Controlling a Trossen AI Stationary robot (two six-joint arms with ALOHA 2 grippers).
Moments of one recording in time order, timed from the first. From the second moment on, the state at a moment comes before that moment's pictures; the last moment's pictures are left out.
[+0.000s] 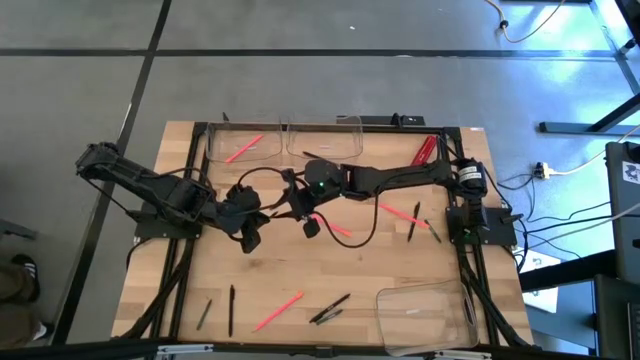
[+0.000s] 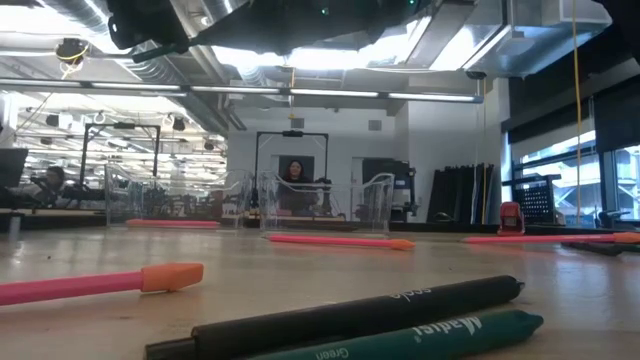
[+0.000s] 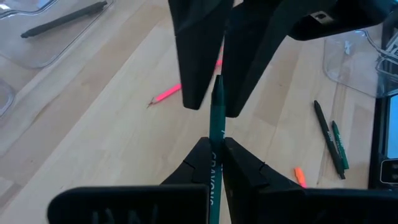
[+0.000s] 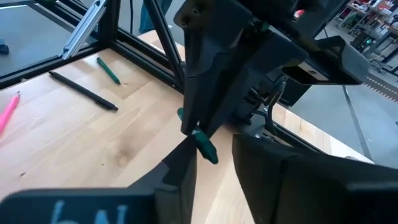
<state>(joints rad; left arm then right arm) -0.37 1.08 0.98 -0.77 -0.41 -0.78 -0.02 1.99 1.56 0.06 -0.32 -0.51</state>
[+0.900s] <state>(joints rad) -0.37 1.08 0.98 -0.77 -0.41 -0.78 -0.02 1.99 1.56 0.06 -0.32 -0.51</state>
